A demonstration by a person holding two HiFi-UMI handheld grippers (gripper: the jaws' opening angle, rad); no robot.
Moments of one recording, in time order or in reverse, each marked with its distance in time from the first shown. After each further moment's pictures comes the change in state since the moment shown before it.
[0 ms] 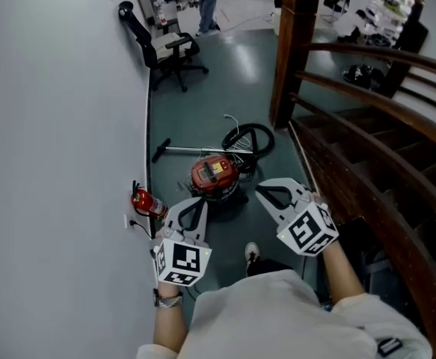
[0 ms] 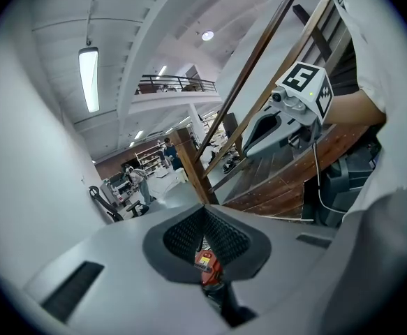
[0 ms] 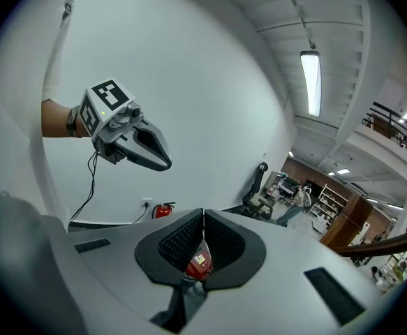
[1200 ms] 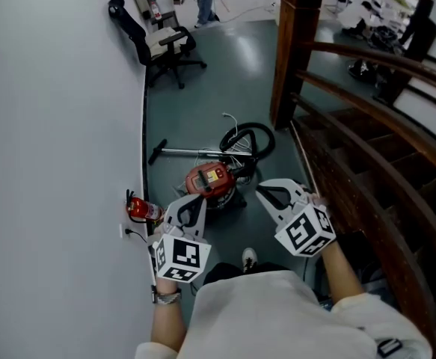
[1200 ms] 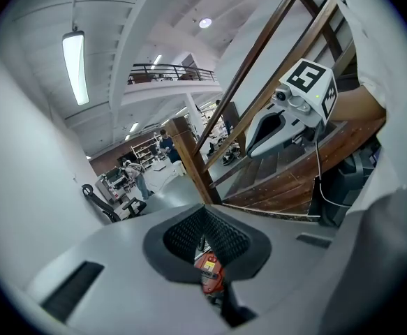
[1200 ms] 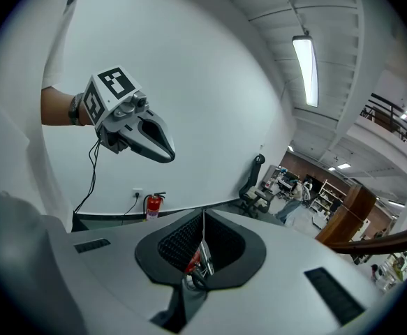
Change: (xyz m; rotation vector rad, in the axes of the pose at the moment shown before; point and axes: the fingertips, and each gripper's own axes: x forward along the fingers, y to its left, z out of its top) left arm 0.113 0.024 0.019 0.022 0.082 -0.021; right arm 0.037 -0.093 -0.060 0.017 0.031 -0.001
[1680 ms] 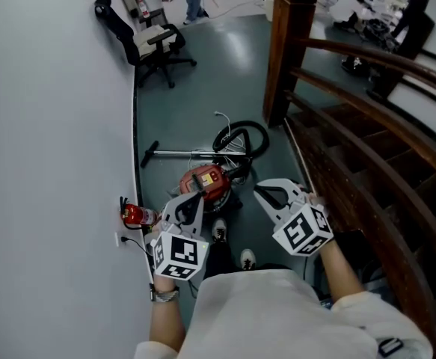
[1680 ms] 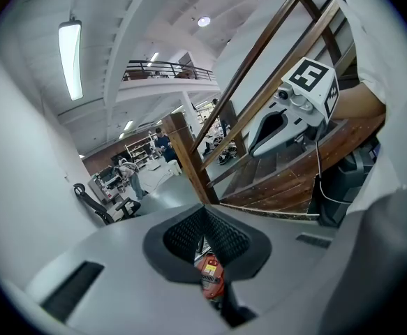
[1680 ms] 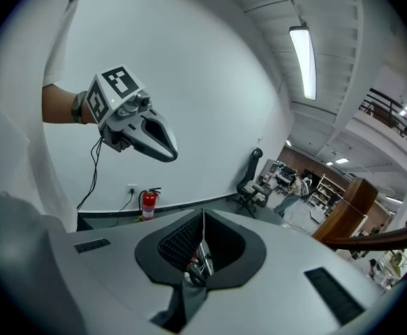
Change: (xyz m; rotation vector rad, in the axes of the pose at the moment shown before) left arm 0.045 0.023 -0.009 0.001 0.004 -0.048; right arm 0.033 -0.024 -0.020 0.003 0.039 -0.004
